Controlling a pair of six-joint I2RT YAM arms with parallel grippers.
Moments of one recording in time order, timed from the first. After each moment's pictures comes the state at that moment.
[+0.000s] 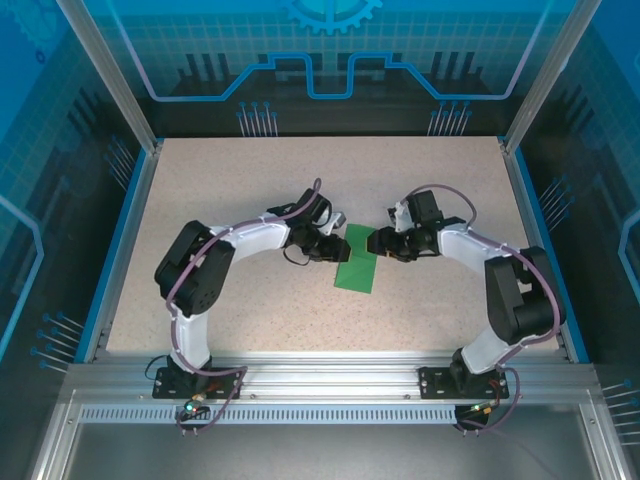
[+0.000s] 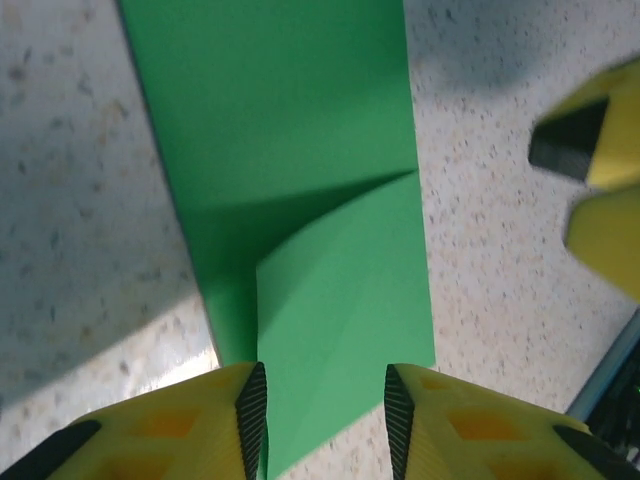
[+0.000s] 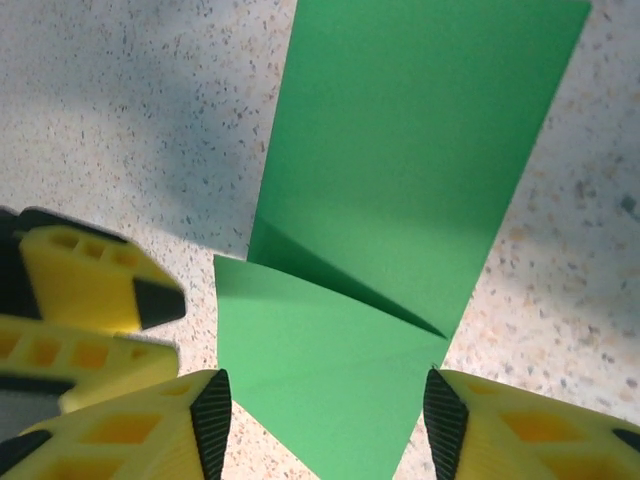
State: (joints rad) left arm -0.57 1.95 1.28 -0.41 0.51 -0.45; right arm 0.26 1.60 0.90 -0.38 -0.52 0.43
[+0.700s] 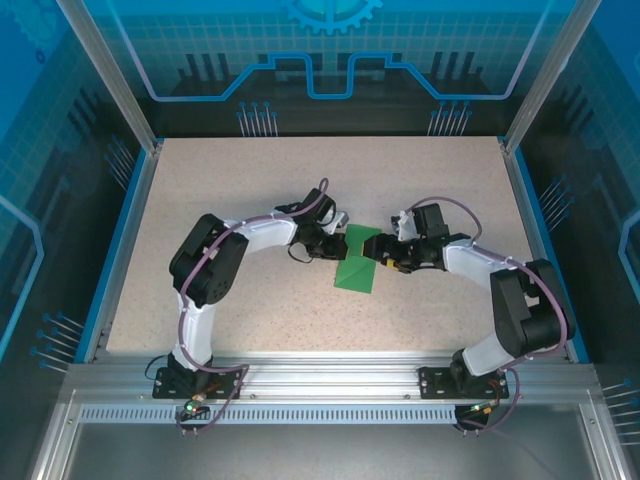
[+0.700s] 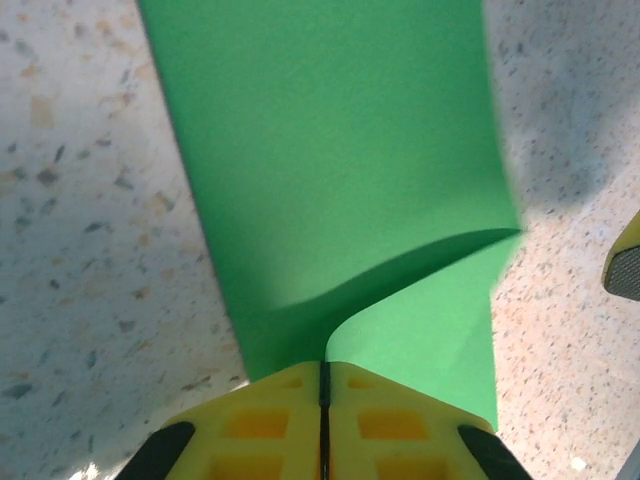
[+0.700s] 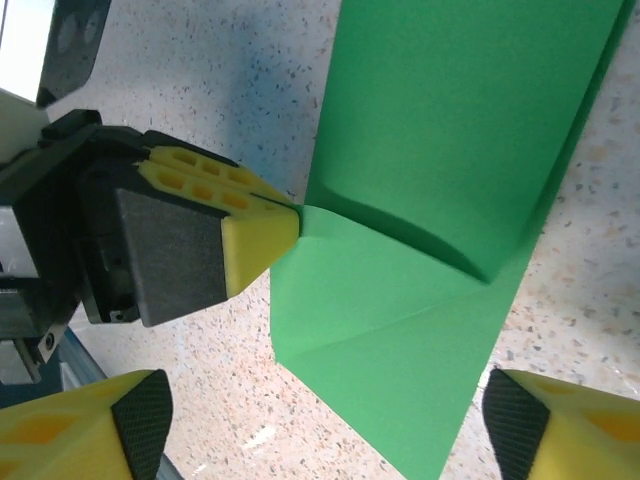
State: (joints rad) left arm -0.57 2.04 1.32 -0.39 0.47 -0.40; right arm 0.25 1.54 0.75 -0.21 -0.65 0.54
